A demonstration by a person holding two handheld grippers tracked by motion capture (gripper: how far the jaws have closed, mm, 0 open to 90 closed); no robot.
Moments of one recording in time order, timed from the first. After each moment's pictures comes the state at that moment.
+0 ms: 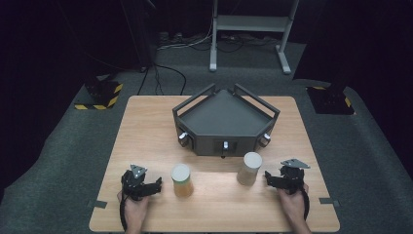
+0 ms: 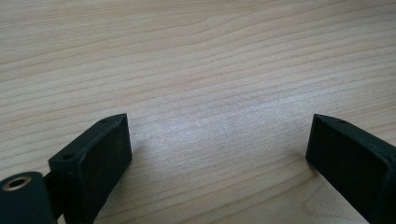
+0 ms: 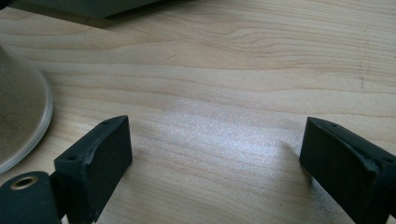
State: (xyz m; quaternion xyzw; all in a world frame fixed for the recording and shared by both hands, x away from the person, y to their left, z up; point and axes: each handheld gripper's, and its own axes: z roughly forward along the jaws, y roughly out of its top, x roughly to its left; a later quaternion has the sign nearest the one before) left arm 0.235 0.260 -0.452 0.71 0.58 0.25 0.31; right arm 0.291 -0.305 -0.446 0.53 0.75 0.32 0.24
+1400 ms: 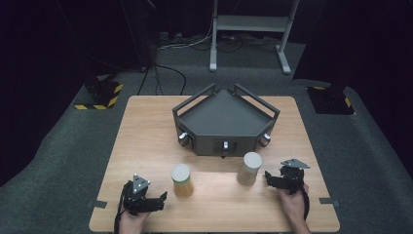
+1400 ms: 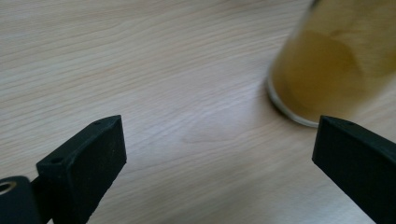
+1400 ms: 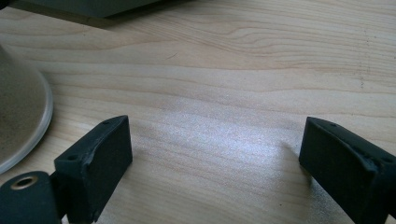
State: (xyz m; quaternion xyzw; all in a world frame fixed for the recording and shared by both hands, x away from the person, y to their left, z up) left arm 0.190 0.261 -0.423 0.75 0.52 0.21 0.35; right arm 0.290 -0.305 -0.446 0.53 0.75 0.32 0.24
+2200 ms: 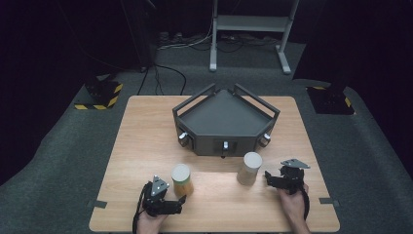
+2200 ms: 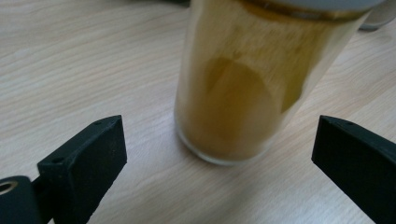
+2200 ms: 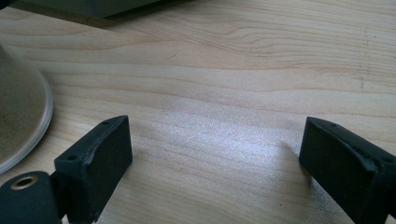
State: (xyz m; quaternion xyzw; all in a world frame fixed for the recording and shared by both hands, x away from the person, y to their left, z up) left arm 0.202 0.229 -0.434 0.77 0.47 0.18 0.40; right arm 0.290 -0.305 -0.446 0.53 0.75 0.32 0.24
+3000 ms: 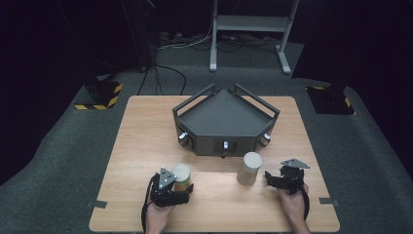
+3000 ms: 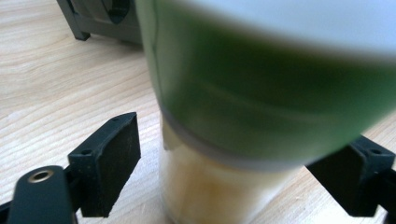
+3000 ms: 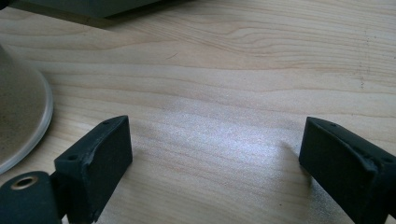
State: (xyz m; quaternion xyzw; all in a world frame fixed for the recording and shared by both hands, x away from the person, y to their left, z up) left arm 0.214 0.213 -0.425 0.76 0.46 0.20 0.42; right arm 0.290 -0.305 -0.446 0.53 0.75 0.32 0.24
